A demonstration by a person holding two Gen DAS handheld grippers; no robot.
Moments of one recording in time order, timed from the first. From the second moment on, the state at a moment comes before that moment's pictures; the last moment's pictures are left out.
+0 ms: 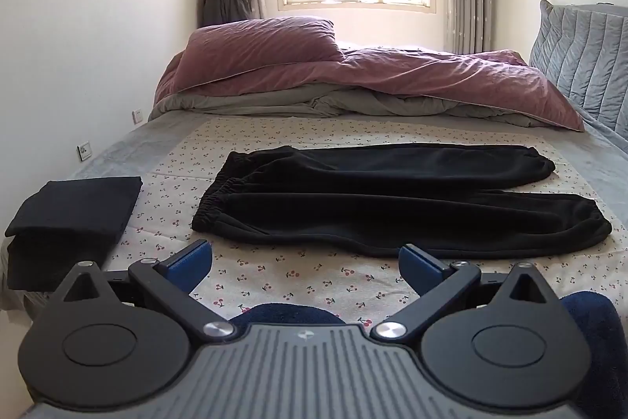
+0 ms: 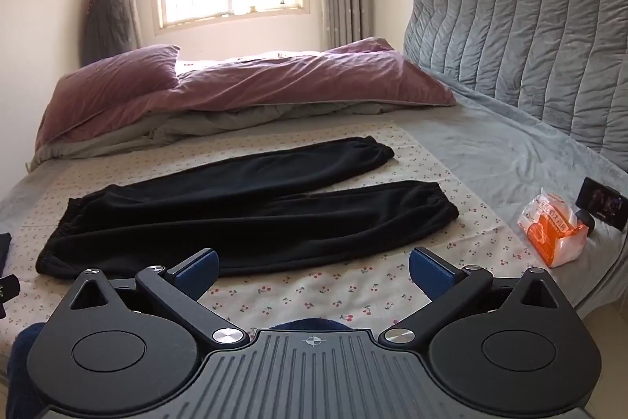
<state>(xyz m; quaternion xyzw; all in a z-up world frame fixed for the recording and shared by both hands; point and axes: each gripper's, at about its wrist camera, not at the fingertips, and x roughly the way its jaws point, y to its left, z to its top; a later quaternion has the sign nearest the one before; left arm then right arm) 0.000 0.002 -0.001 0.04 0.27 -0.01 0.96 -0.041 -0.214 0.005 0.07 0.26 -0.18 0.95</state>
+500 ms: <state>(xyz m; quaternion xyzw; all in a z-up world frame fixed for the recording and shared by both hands) -0.012 0.006 -0.004 0.03 0.26 -0.02 0.96 -0.048 -0.196 0.004 0.05 0.24 -0.18 0.95</state>
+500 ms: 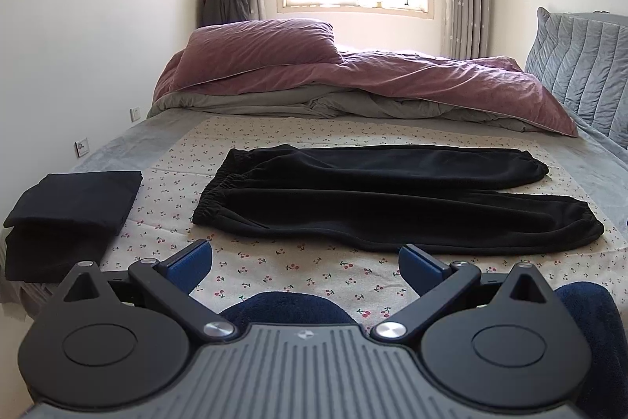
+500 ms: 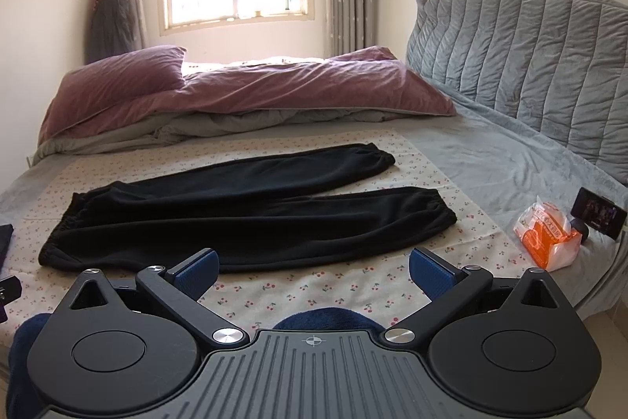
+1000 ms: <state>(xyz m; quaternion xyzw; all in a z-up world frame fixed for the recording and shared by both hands) 0.006 0.020 0.016 0.02 0.25 -0.02 0.97 -0.009 -0.177 0.015 0.07 0.21 -0.19 0.96</state>
